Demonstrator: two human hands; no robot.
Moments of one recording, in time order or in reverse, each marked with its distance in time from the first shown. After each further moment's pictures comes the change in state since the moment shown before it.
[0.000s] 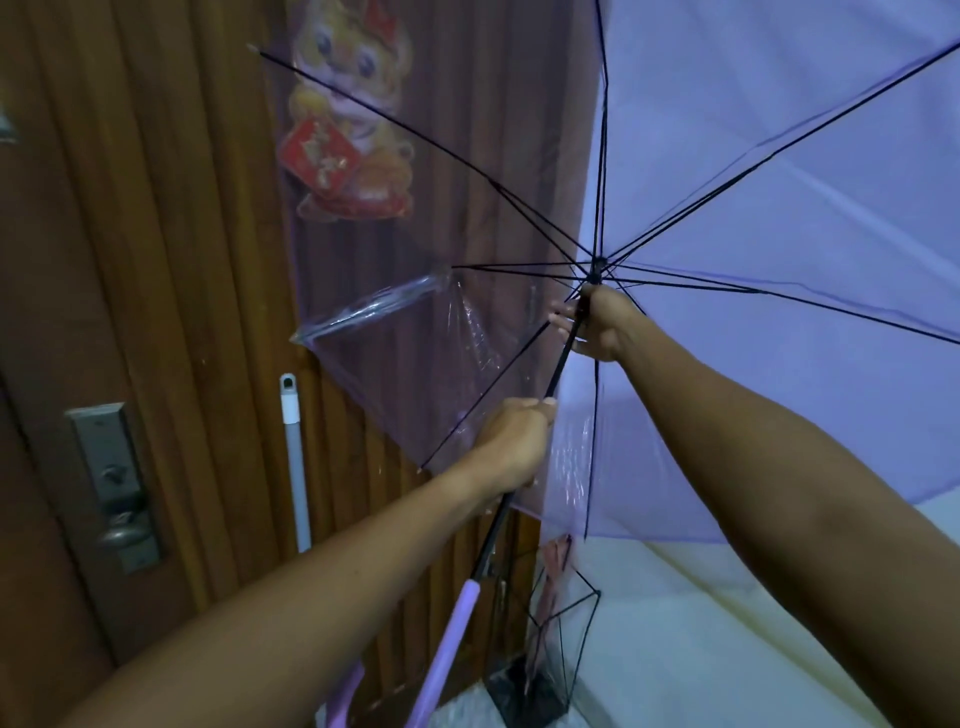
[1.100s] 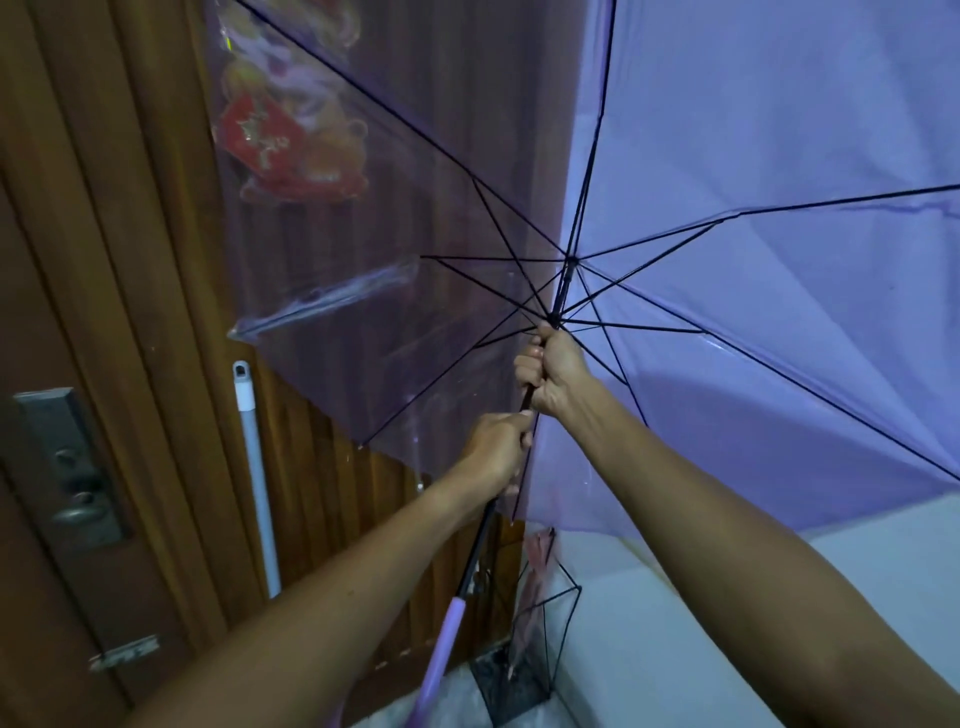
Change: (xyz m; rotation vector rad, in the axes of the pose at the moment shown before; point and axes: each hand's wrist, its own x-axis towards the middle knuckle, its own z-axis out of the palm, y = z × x) left_hand 0.030 0.006 0.086 -0.173 0.062 -0.201; right_hand 0.018 0.058 -0.034 0.574 -0.255 0.240
